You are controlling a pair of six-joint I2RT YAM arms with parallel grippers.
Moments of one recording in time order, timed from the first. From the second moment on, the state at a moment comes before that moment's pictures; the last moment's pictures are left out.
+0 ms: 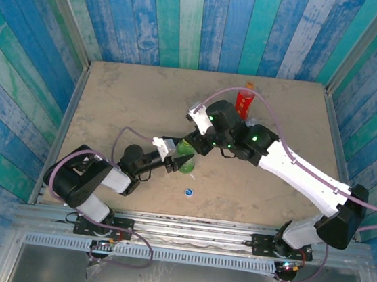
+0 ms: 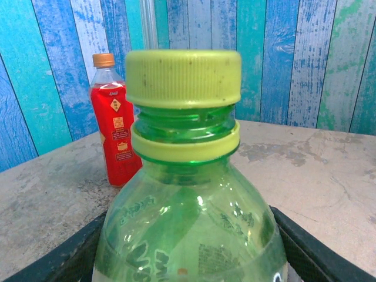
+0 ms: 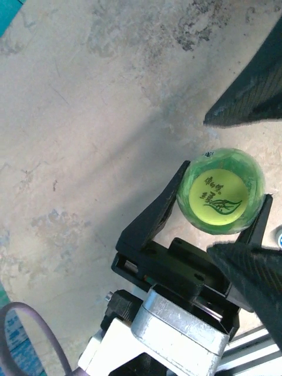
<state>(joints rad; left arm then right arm) -0.55 1.55 0.20 1.42 0.51 0.04 0.91 1.46 1.40 -0.64 -0.02 0.02</state>
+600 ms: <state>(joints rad) -0.55 1.55 0.21 1.41 0.52 0.05 0.85 1.52 1.39 -0.62 -0.11 0.06</state>
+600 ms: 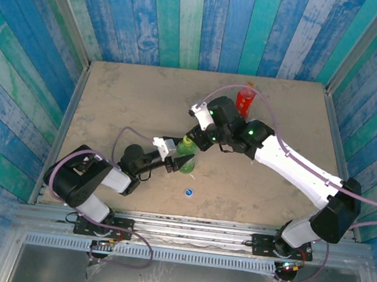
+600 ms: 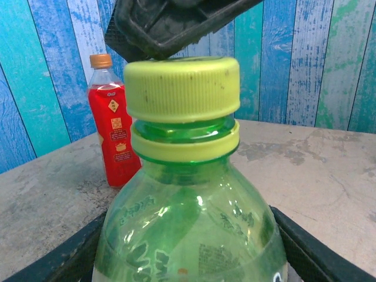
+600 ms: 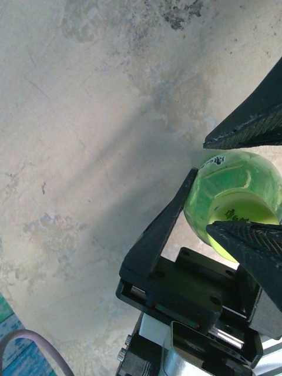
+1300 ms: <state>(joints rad) -0.55 1.55 0.21 1.41 0.52 0.05 0.76 1.49 1.31 -0.56 -0.41 0.19</state>
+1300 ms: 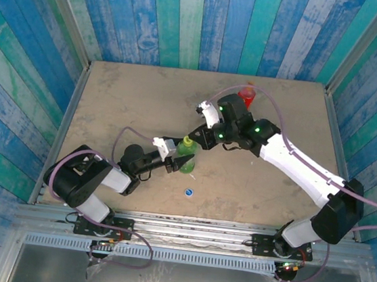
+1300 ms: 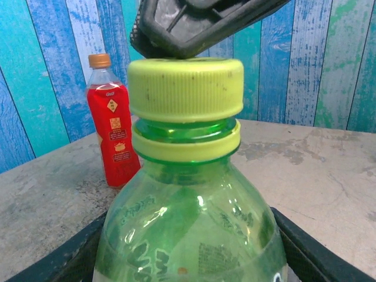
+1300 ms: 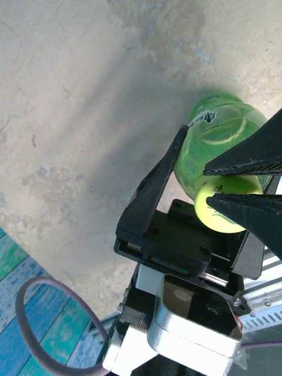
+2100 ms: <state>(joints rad) -0.55 1.55 0.21 1.41 0.51 0.05 0.73 1.50 1.28 -0.49 -0.47 0.16</state>
